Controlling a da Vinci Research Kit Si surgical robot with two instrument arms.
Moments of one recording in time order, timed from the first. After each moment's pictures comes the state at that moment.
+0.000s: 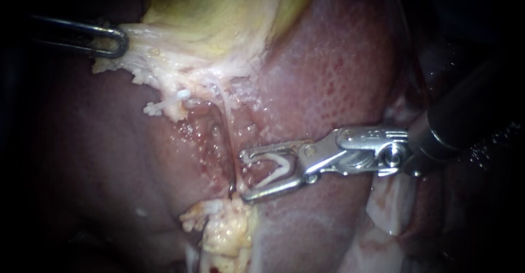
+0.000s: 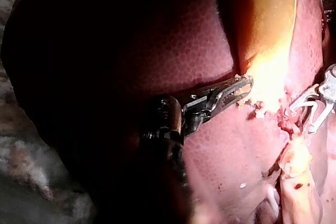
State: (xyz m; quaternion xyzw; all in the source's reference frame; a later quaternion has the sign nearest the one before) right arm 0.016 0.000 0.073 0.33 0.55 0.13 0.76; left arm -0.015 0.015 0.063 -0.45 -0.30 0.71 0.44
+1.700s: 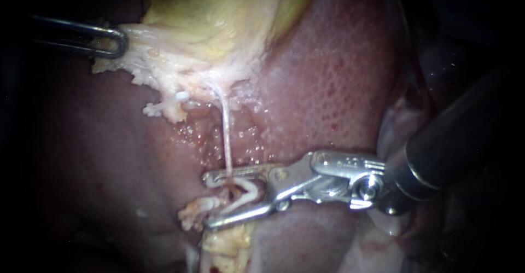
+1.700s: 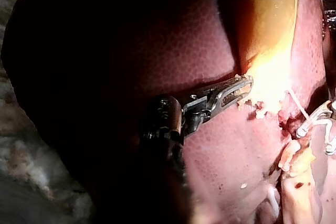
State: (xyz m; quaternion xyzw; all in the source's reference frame) right arm 0.020 -0.004 0.067 0.39 0.60 0.13 0.69; left arm -0.015 0.015 0.063 -0.45 -0.30 0.71 0.44
